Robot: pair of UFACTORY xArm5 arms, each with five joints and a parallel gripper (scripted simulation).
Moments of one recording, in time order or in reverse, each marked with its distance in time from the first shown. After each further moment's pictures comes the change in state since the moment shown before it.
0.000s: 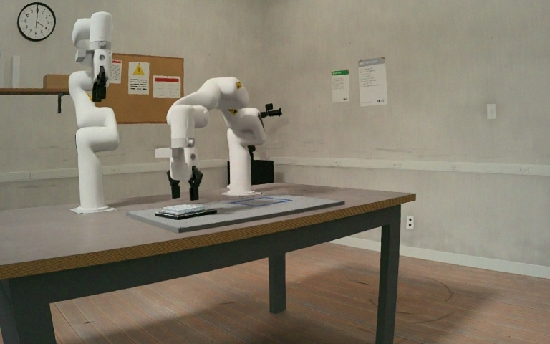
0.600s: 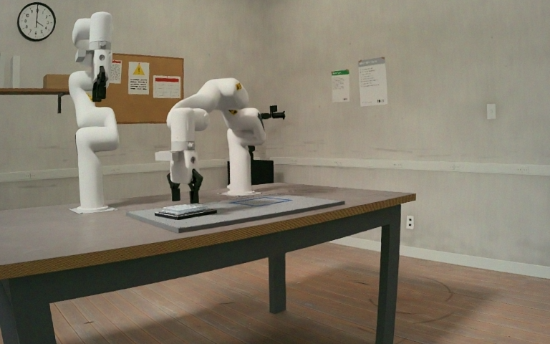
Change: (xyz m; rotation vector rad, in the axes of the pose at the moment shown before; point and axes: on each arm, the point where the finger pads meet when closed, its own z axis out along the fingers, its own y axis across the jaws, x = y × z) left arm 0.000 0.000 0.010 0.000 0.001 0.000; right arm 0.000 0.000 0.000 0.000 0.000 0.000
